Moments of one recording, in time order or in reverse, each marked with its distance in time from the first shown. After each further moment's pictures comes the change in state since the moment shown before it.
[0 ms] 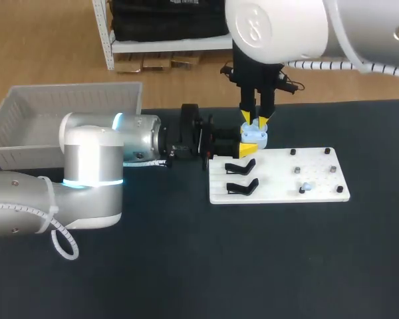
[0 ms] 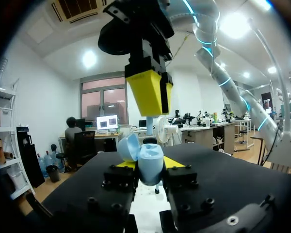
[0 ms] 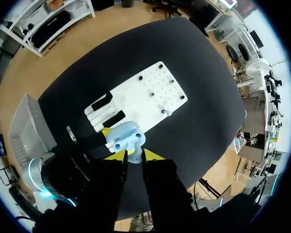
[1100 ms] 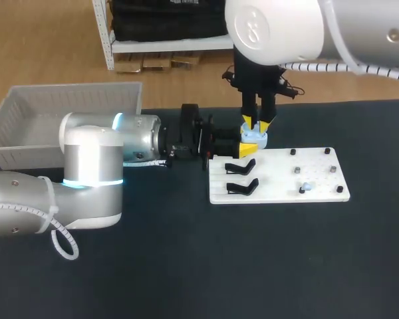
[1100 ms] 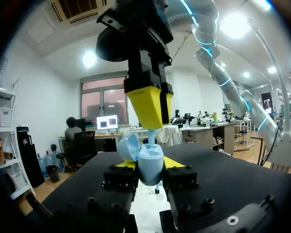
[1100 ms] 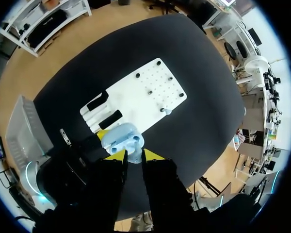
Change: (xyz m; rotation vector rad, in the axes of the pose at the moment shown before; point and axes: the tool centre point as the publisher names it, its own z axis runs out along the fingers) left arm 0.000 0.000 0.000 0.000 0.000 0.000; right arm -0.001 -0.002 0.012 0.023 0.023 0.020
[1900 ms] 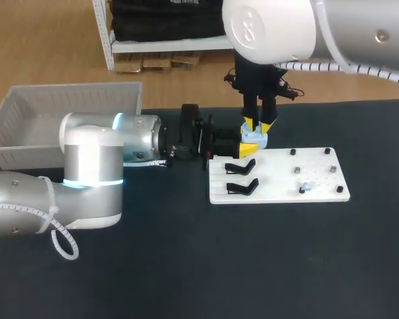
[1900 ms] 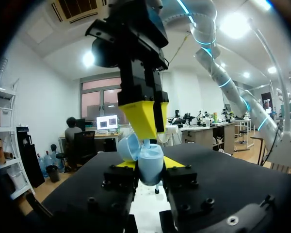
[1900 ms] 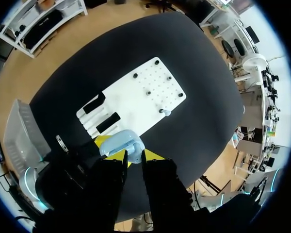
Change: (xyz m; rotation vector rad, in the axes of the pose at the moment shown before) left arm 0.000 0.000 0.000 0.001 0.000 0.000; right arm -0.005 0.001 0.009 0.026 0.013 0.021
